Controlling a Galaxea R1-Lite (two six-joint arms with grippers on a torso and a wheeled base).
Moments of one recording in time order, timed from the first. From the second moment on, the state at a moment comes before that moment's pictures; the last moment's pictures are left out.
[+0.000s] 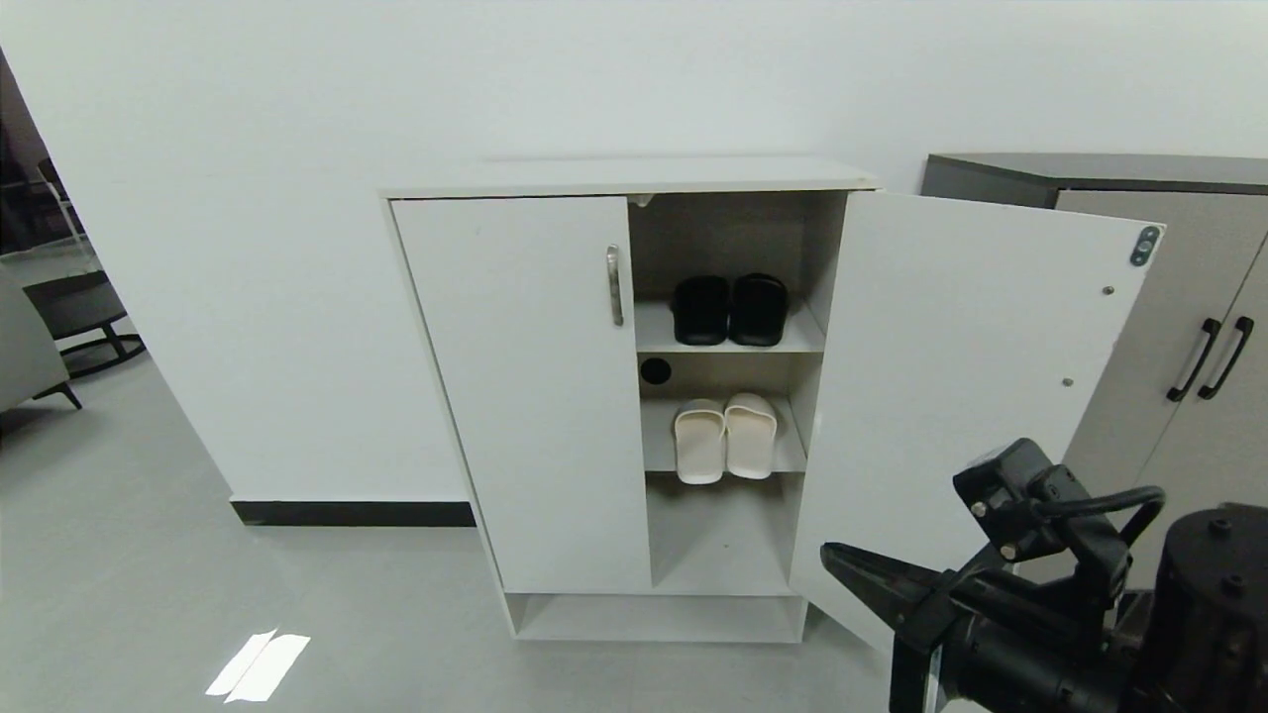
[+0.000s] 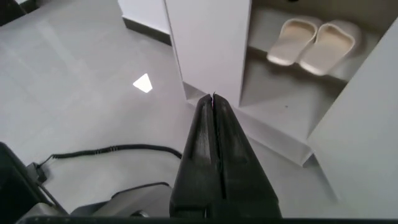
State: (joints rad) left arm 0.00 0.00 0.00 0.01 -0.09 0.01; right arm 0.95 1.51 -0.42 -0.87 -0.26 0.20
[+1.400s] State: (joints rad) left arm 0.00 0.00 0.00 0.00 -0.10 0.00; right arm 0.95 1.51 -0.42 -0.87 -0.26 0.20
